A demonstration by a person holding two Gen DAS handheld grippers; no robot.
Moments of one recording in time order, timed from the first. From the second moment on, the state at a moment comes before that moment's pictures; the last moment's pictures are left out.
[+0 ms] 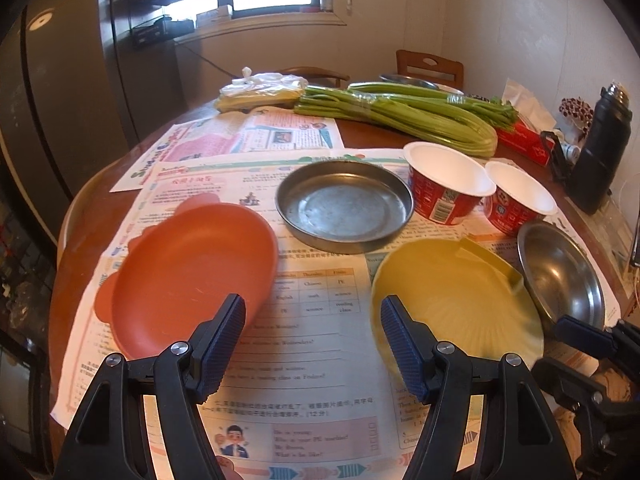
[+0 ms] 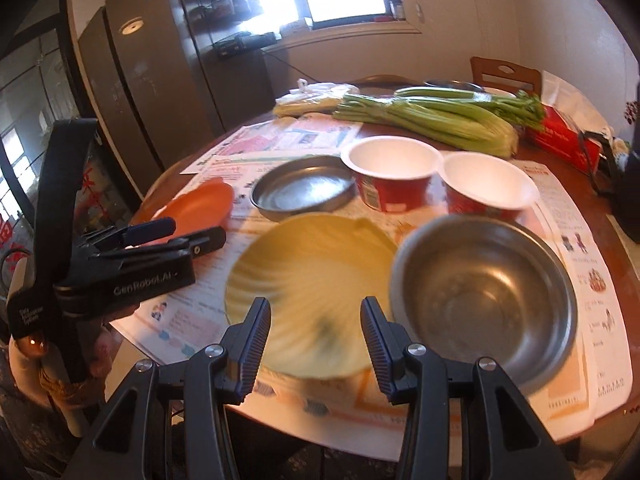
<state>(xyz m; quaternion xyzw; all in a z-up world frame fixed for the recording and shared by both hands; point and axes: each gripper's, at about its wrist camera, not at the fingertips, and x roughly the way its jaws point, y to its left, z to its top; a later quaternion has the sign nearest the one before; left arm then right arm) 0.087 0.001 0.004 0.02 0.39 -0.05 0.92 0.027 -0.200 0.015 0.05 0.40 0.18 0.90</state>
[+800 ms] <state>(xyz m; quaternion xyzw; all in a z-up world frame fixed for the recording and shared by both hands) 0.125 -0.030 -0.013 0.05 0.39 -0.09 0.91 0.040 -0.198 -0.021 0.06 0.44 0.12 0.89</state>
